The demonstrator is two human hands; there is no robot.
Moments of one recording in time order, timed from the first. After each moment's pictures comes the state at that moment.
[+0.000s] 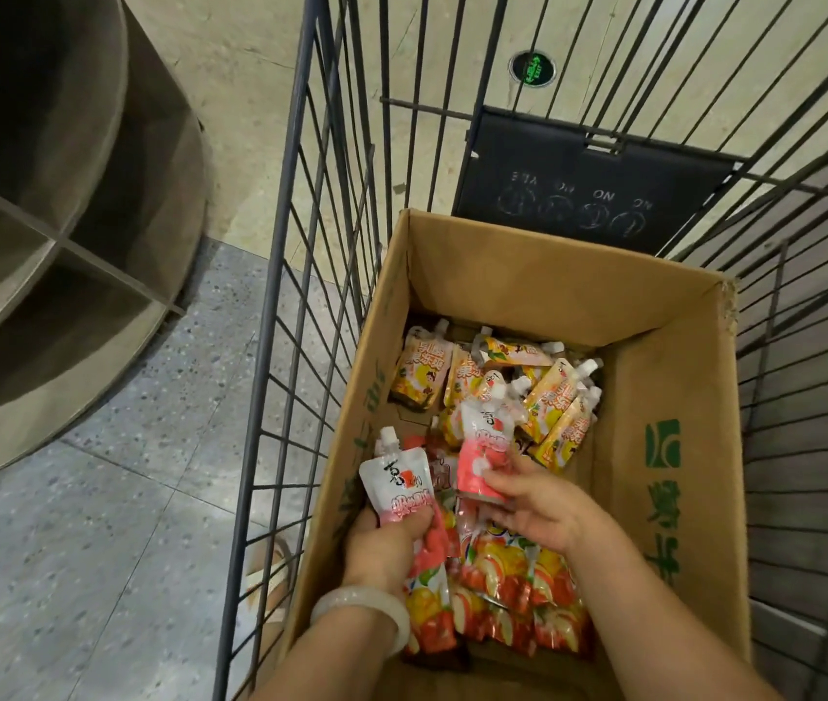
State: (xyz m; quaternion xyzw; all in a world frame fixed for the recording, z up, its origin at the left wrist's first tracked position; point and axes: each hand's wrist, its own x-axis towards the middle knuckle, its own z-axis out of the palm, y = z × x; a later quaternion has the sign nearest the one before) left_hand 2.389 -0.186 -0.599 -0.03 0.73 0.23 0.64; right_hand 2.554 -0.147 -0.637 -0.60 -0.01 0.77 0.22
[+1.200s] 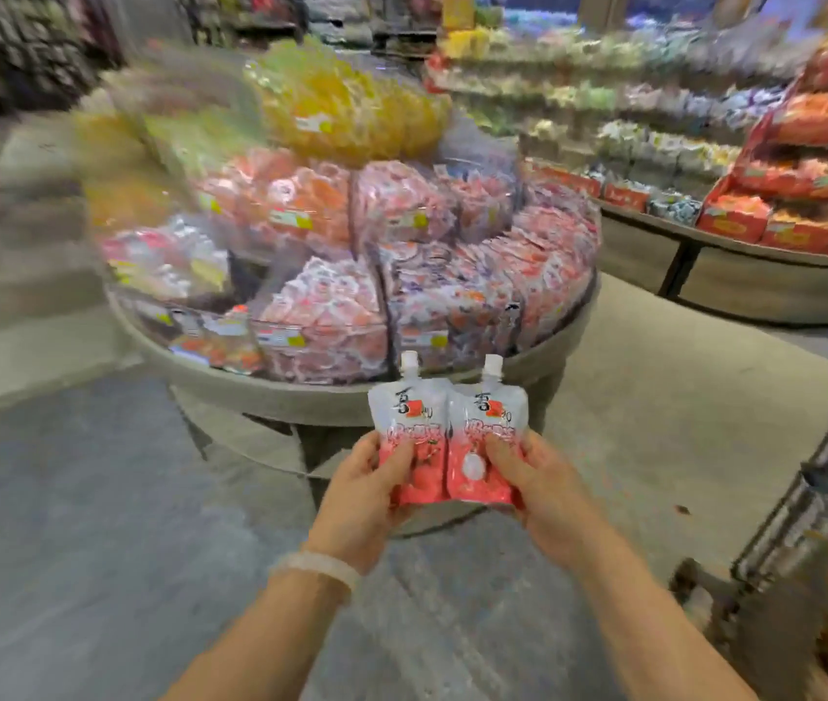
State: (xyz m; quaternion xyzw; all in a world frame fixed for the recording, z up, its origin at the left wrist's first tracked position) left_hand 1.897 -0.397 -0.269 0.19 0.51 0.69 0.48; right_hand 2.030 -0.294 -0.277 -0.32 -0.51 0.74 0.29
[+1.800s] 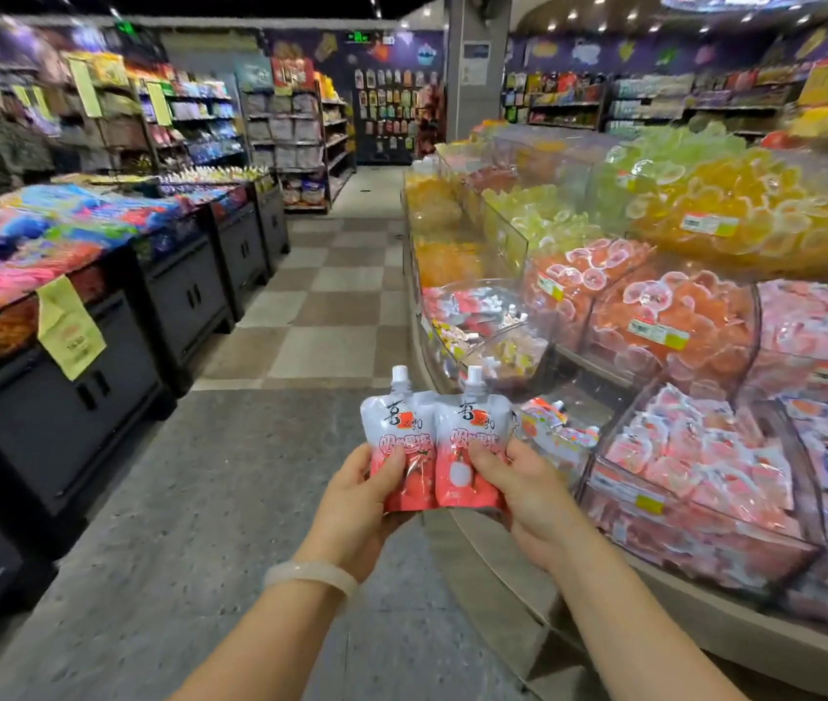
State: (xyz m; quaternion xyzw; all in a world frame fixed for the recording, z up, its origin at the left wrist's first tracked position) left_hand 1.531 -0.544 -0.240 0.06 0.56 0.79 0.22; right_hand 1.578 -0.390 -0.244 -0.15 -0.56 0.81 0.10
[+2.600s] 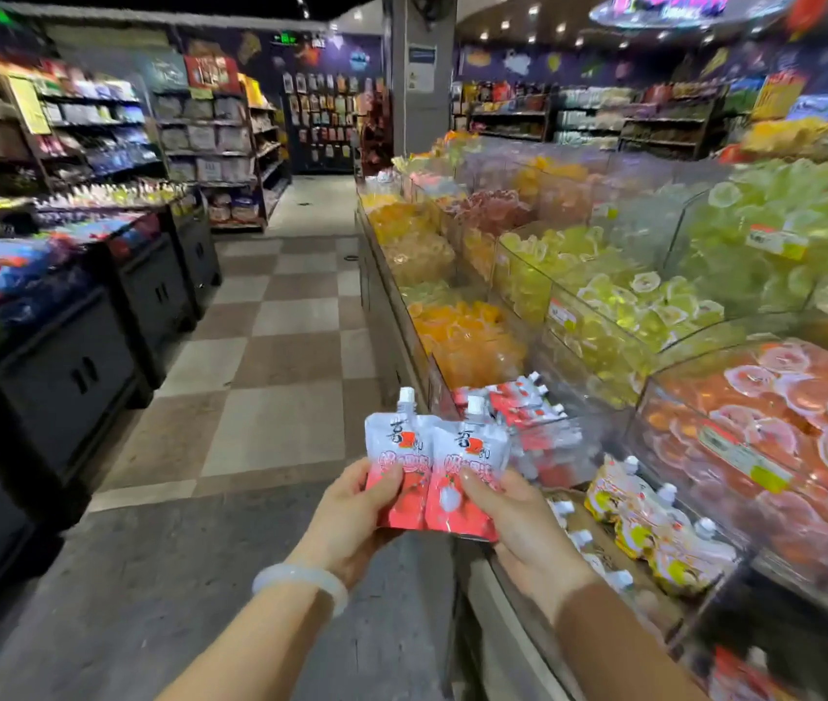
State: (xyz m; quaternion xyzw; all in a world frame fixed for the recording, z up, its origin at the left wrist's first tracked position) left_hand 0.991 -0.434 -0.237 0.11 0.57 0.75 0.31; right_hand 1.072 -0.300 -0.249 -0.21 -0.53 0.80 0.18
